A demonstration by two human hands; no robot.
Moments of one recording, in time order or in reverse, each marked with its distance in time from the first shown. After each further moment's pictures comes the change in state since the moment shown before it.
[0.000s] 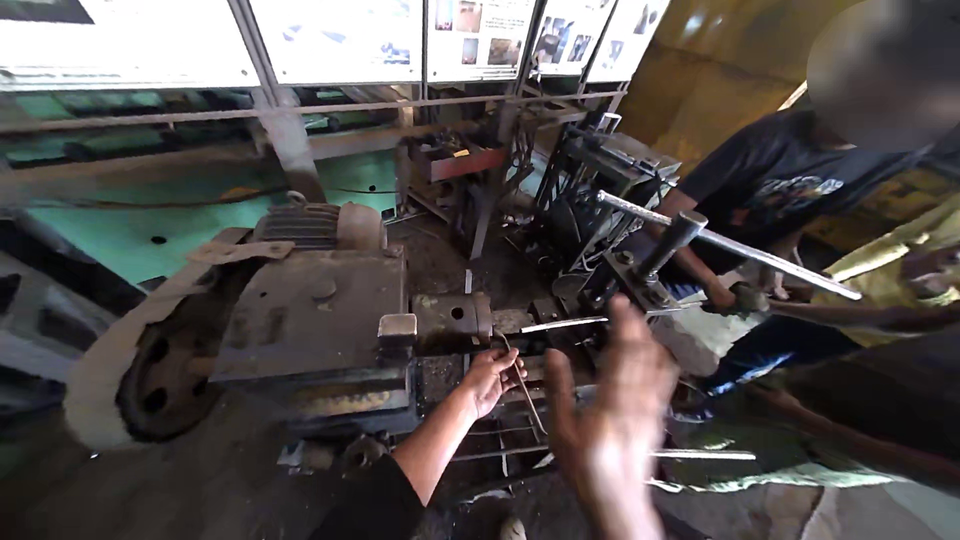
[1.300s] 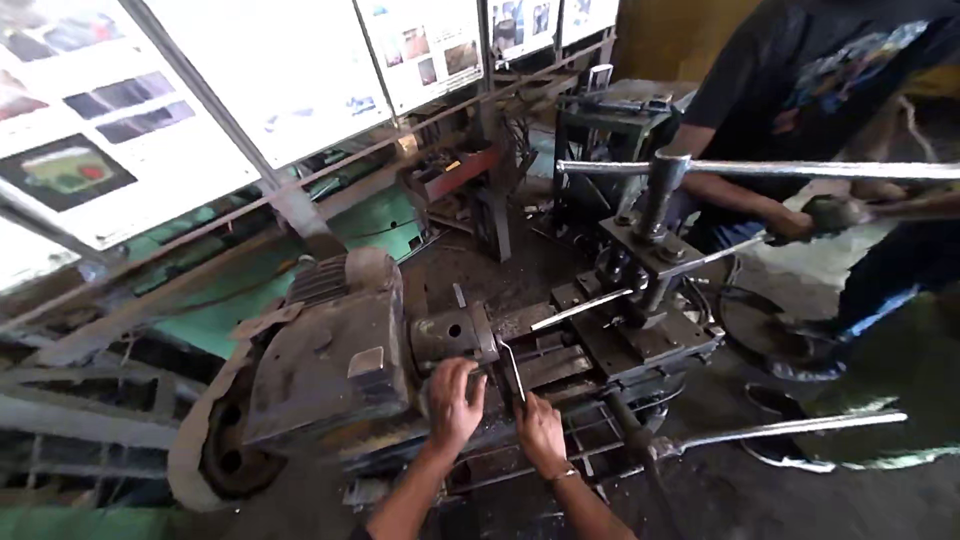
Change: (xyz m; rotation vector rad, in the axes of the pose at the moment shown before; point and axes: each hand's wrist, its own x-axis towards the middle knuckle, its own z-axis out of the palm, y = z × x) left_hand -0.041 0.017 -0.064 1.812 0.472 1.140; right_hand -0.088 0.080 0.288 0.298 -0.480 0.255
